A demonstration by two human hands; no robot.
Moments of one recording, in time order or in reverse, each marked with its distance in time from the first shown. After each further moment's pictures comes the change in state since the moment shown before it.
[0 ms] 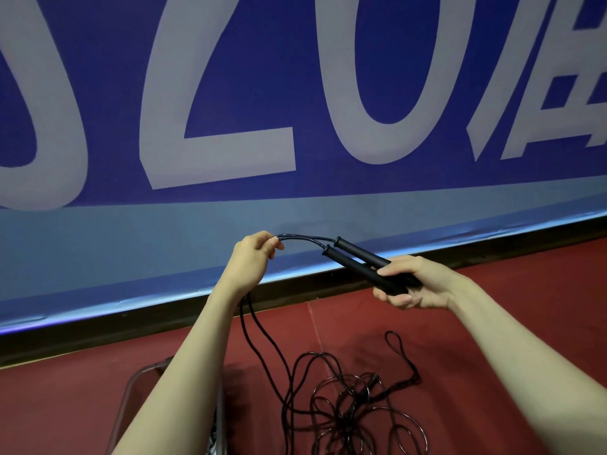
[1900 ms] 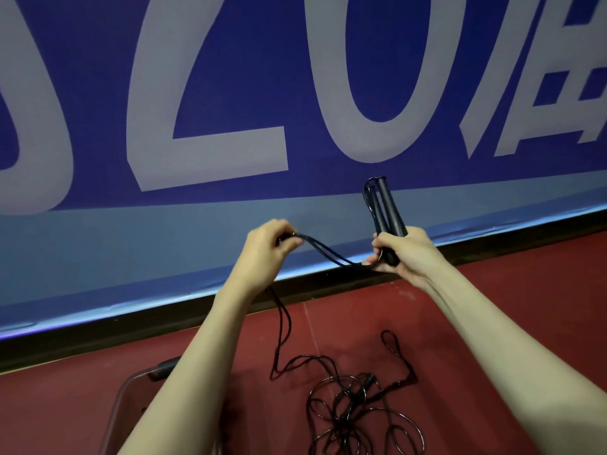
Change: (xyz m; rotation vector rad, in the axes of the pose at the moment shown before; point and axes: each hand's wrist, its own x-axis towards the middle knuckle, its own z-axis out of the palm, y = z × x) left_hand -0.002 0.033 0.016 0.114 0.013 0.261; right_hand 0.011 -0.025 0.025 0.064 0.710 -0.342
